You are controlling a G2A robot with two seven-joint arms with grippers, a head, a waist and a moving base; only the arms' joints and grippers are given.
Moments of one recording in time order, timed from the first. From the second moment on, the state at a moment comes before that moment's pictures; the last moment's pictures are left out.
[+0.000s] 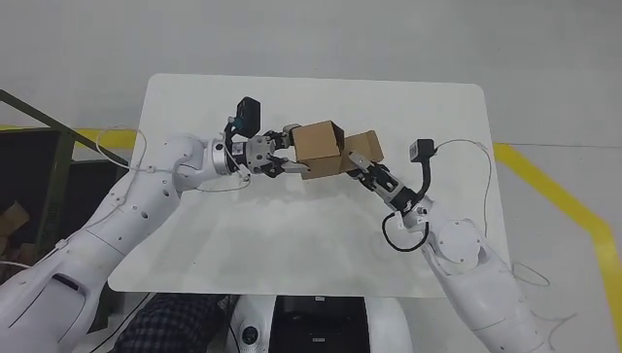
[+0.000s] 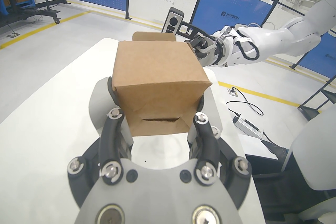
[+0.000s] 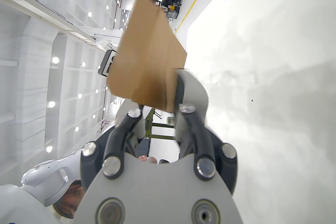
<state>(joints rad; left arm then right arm) 0.84 -0.87 -0.74 -1.31 0.83 -1.01 0.25 -1.39 -1.18 1.14 -1.64 0.19 -0.31 0.42</state>
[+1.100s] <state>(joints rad) 0.85 -0.83 -0.69 -1.33 0.90 -1.01 0.39 -1.19 -1.20 1.17 -1.29 0.85 -0.27 0.98</state>
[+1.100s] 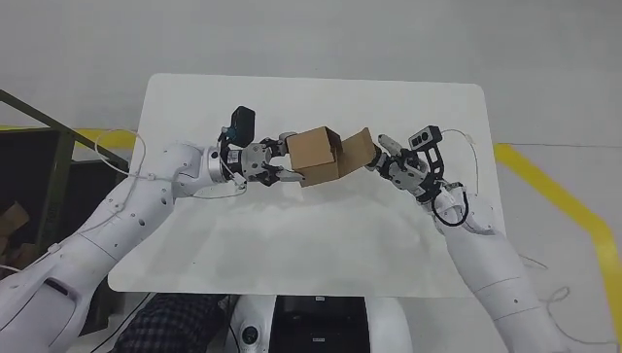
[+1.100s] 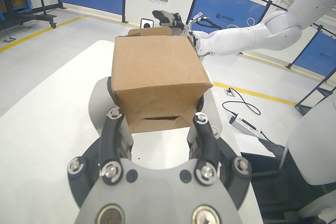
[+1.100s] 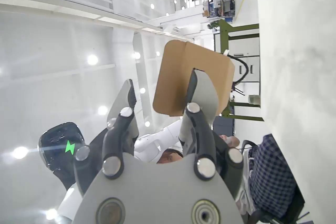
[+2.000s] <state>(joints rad) 0.82 -0.80 -0.65 -1.35 0.92 -1.01 0.43 -1.14 -1.20 1.18 -1.32 0.80 -0.10 1.08</state>
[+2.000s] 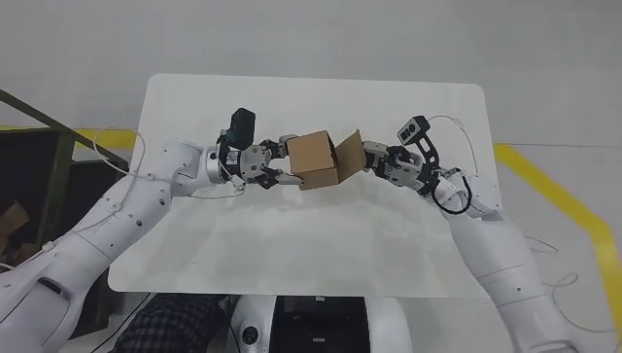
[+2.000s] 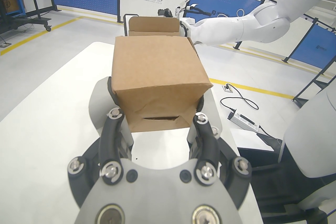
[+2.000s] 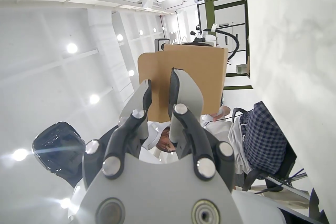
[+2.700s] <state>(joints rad) 0.80 -0.80 -0.63 -1.34 0.91 -1.01 0.35 -1.13 -1.17 1.20 -1.42 0.60 -0.02 1.07</state>
